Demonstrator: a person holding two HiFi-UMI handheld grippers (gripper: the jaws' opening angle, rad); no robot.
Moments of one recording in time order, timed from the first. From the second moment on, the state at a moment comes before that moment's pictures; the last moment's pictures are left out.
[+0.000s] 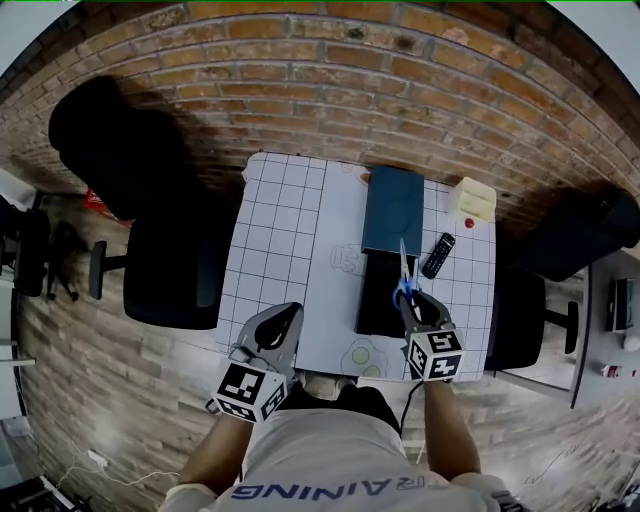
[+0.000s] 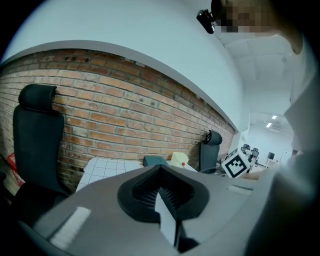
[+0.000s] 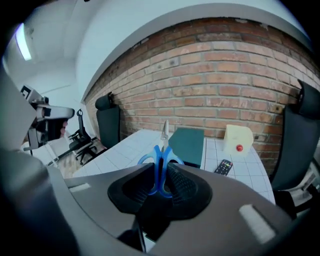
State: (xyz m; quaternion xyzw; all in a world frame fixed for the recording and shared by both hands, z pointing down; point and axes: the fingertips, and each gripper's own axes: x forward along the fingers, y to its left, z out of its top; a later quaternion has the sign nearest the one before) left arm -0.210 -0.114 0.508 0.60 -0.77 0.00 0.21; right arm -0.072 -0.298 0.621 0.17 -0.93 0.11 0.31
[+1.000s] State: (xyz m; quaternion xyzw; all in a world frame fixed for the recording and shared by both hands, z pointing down) left arm -0.251 -0.076 0.523 0.54 -0.81 -0.01 0.22; right arm -0.077 -0.275 0.758 0.13 -0.82 0.08 0.56
